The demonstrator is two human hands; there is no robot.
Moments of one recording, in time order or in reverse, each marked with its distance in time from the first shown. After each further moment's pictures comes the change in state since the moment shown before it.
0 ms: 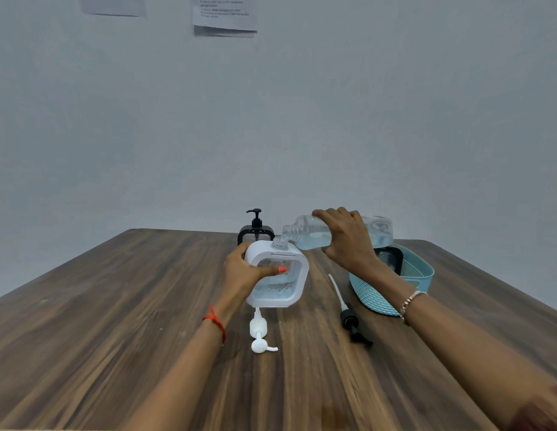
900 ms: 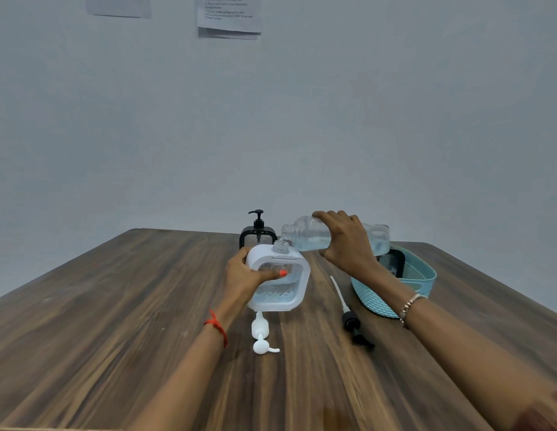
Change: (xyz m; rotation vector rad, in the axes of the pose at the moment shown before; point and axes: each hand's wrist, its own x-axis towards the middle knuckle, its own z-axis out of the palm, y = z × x) left_hand -0.004 -0.005 -0.001 -0.047 0.003 -0.004; right_hand 0.000 -0.005 0.002 0.064 -0.040 0.046
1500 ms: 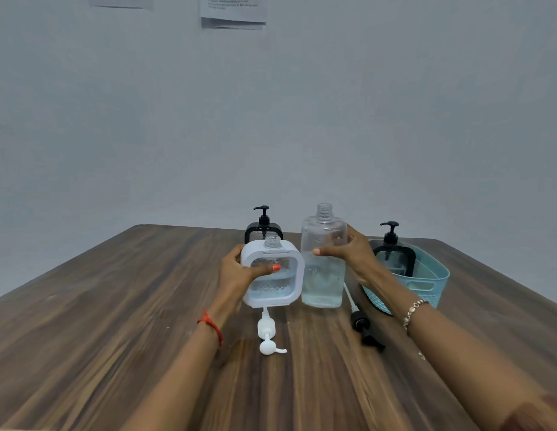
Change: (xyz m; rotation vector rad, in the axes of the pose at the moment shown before) left_hand 0.009 -0.010 -0.016 -0.133 0.024 -0.059; right_hand -0.016 0.003 0.013 1.149 -0.242 0.796
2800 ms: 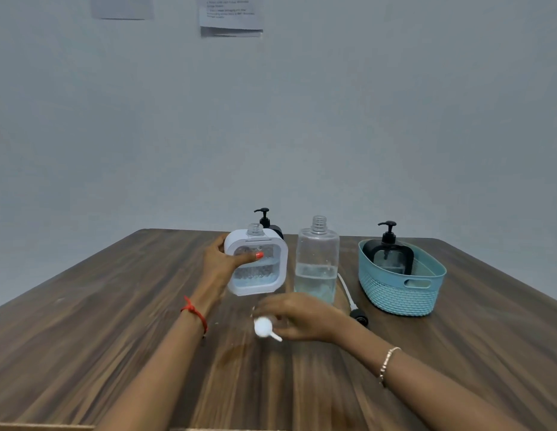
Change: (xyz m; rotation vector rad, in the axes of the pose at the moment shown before) left_hand 0.004 0.025 -0.021 -0.019 0.042 0.037; right_hand -0.067 0.020 0.072 -0.825 -0.728 -0.757
